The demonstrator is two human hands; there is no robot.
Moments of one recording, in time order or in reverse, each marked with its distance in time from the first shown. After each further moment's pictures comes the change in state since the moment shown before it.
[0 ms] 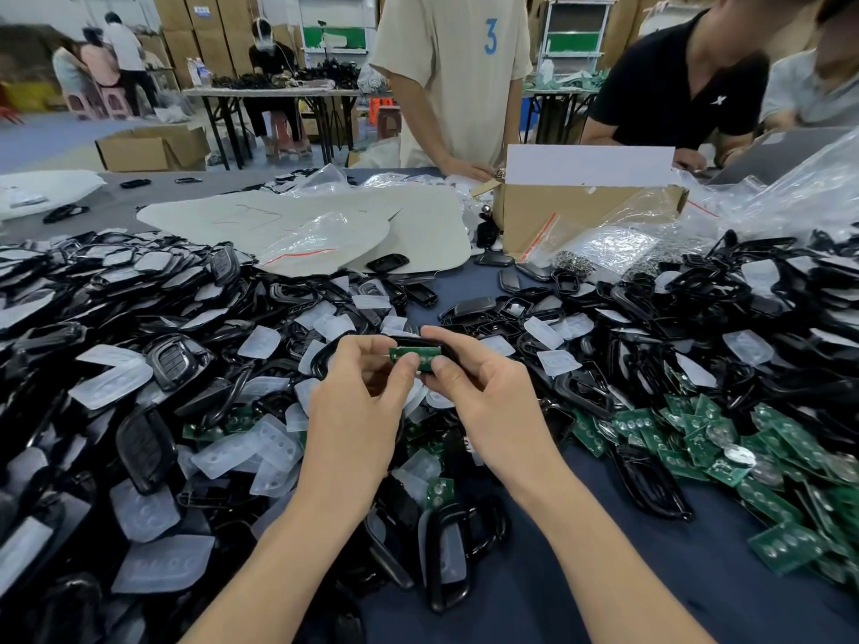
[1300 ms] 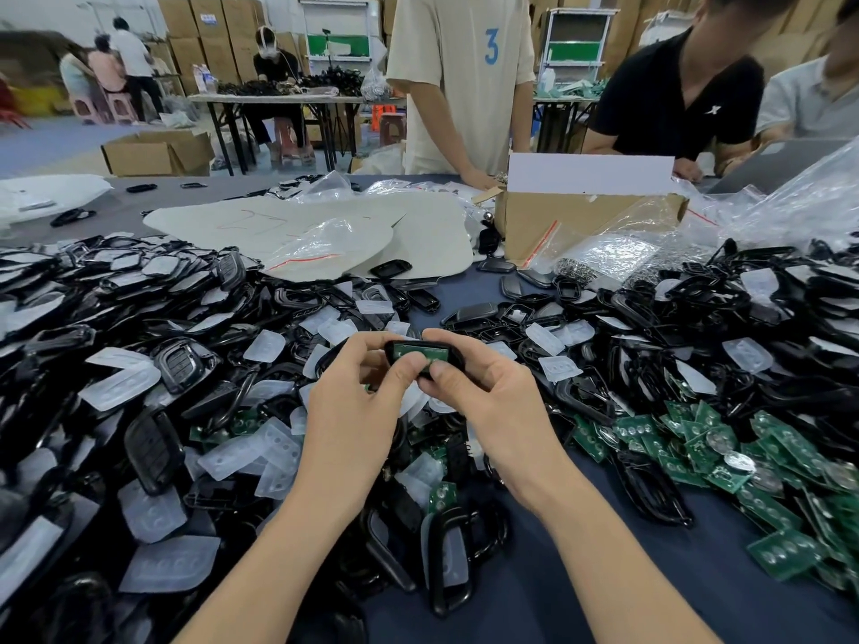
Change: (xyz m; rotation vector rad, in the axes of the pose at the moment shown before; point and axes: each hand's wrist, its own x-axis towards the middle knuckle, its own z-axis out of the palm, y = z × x) left_hand 0.004 0.006 -0.005 -0.128 -0.042 -0.008; right_hand 0.000 -0.004 -0.003 0.166 -0.056 0.015
